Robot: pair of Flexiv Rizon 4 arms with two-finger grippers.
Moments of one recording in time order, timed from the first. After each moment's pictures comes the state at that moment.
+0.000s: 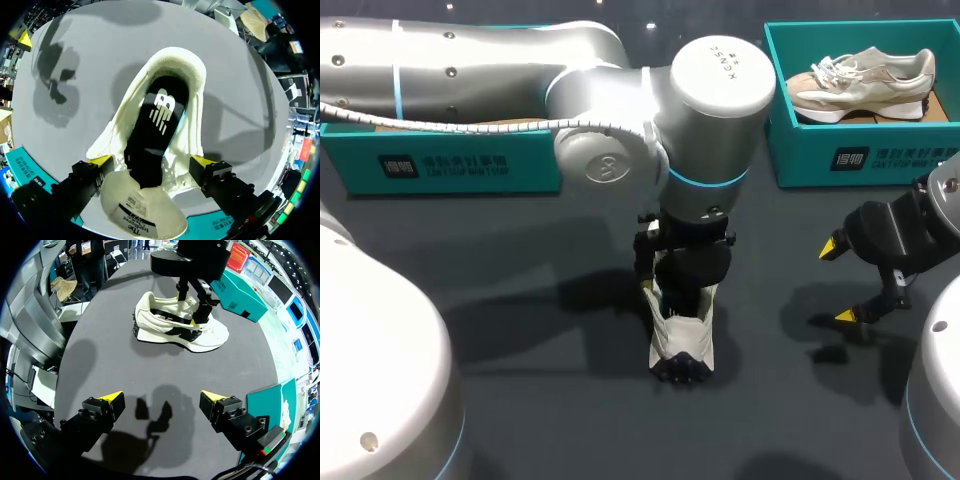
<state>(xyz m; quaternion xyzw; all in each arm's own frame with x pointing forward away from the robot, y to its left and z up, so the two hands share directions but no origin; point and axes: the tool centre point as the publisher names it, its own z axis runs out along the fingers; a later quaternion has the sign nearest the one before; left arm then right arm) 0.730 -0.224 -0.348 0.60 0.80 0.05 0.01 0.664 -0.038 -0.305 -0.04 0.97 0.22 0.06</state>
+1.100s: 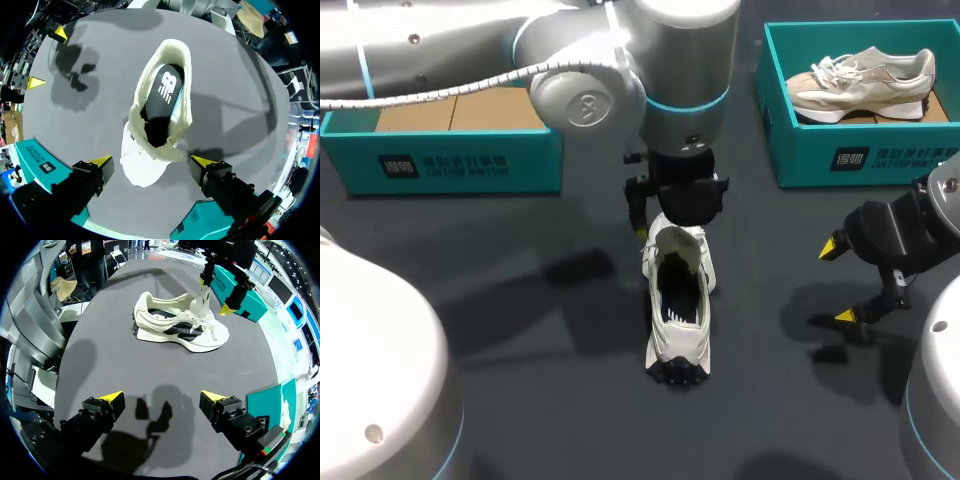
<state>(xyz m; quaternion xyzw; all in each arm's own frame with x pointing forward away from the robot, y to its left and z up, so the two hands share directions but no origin) 0.782 -0.221 -0.298 0.61 0.79 0.01 0.02 0.664 -0.038 -0.305 -0.04 0.97 0.22 0.06</state>
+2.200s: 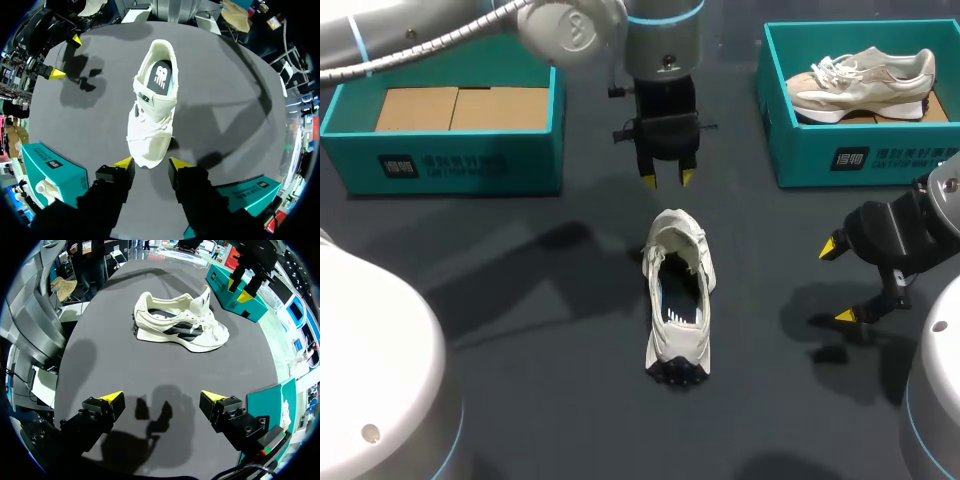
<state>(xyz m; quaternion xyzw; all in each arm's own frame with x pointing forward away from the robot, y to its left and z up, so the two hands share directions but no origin) 0.833 -0.216 -0.268 0.65 0.76 -0.05 -0.01 0.664 -0.038 -0.305 -0.04 0.97 0.22 0.06</state>
